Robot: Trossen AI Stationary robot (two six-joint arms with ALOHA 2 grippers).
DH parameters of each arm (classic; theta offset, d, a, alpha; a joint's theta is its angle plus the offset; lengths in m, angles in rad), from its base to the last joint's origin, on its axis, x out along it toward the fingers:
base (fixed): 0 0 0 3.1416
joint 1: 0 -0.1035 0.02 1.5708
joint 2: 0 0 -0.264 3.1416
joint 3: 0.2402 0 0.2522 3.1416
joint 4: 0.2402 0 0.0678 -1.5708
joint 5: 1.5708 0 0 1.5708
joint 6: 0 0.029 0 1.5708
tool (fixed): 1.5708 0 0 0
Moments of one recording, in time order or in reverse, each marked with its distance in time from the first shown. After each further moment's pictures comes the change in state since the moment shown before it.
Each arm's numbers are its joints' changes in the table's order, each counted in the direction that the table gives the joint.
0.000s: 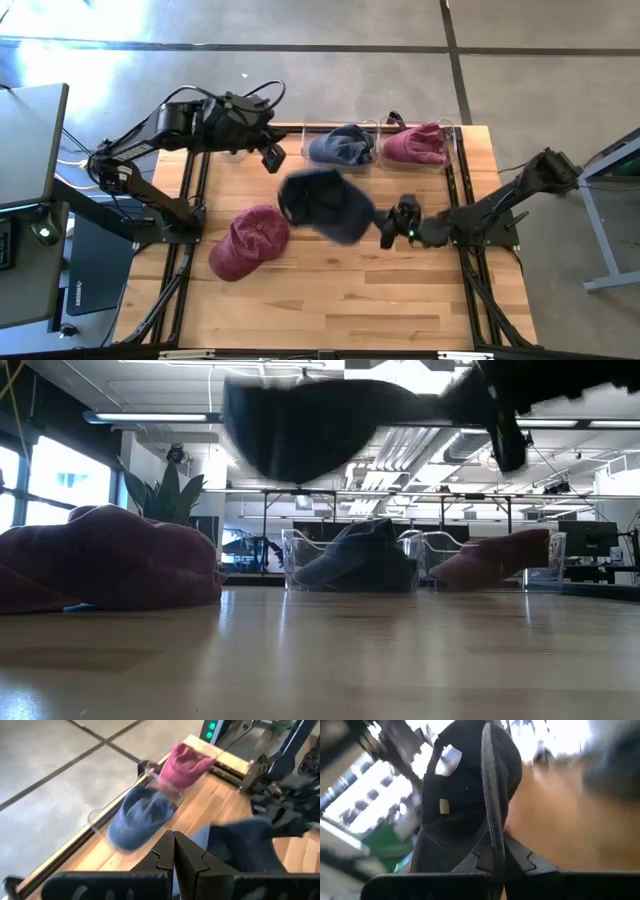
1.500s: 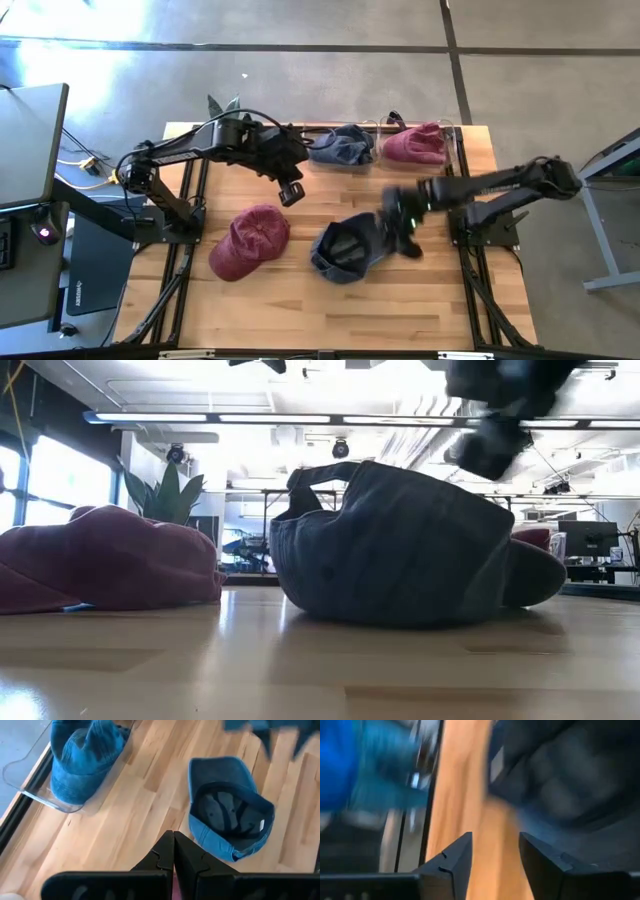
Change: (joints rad) left arm 0.046 0.195 -0.007 0.127 0.260 0.080; right arm 0.361 0.061 0.380 1.060 -1.362 -0.637
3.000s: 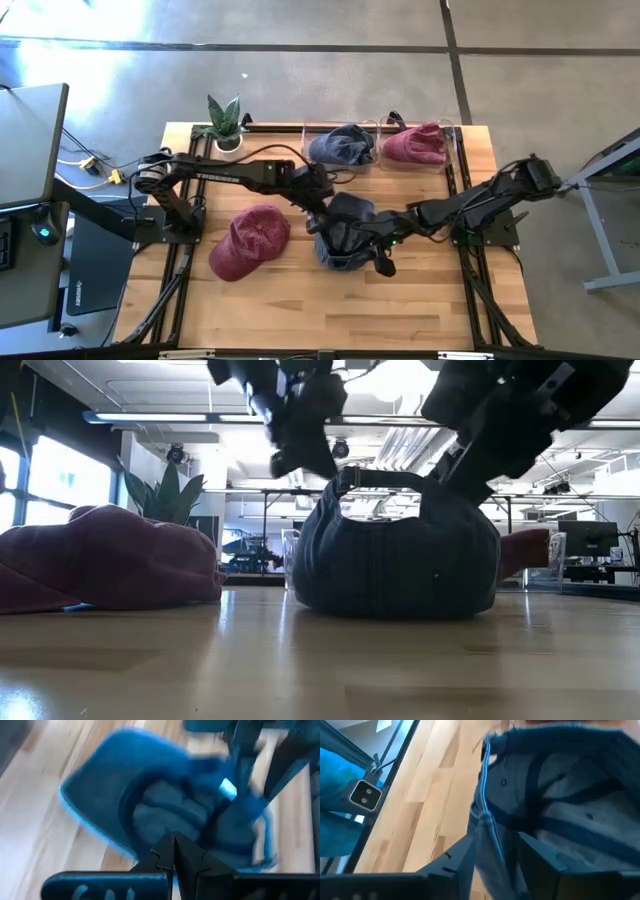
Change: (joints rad) left arm 0.000 0.074 -0.602 -0.799 0.276 0.023; right arm -0.144 0.194 -0.181 -0.666 0.379 0.023
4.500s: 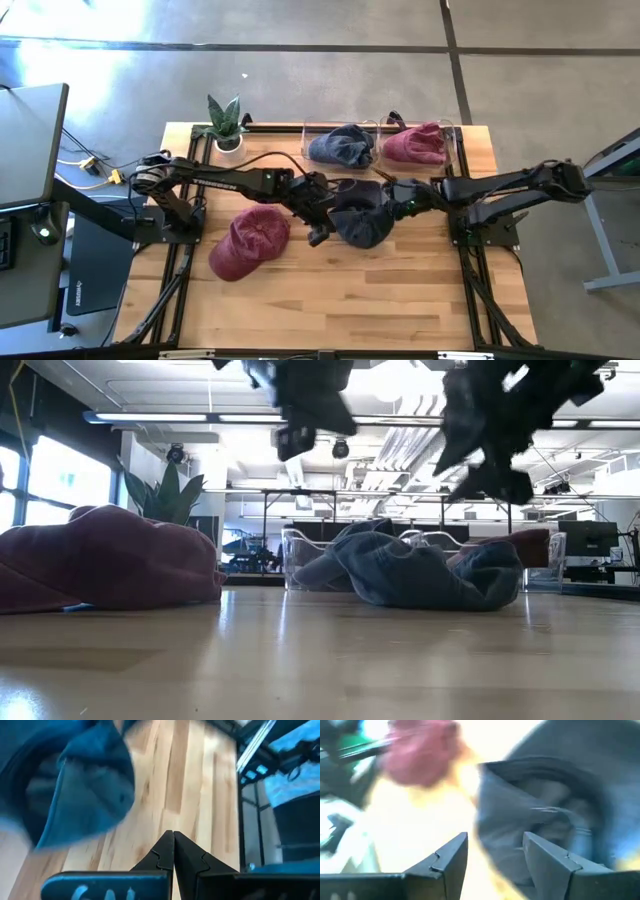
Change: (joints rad) left arm 0.072 0.008 0.009 -0.099 0.126 -0.168; right arm 0.194 -0.319 -0.001 0.367 0.181 0.649
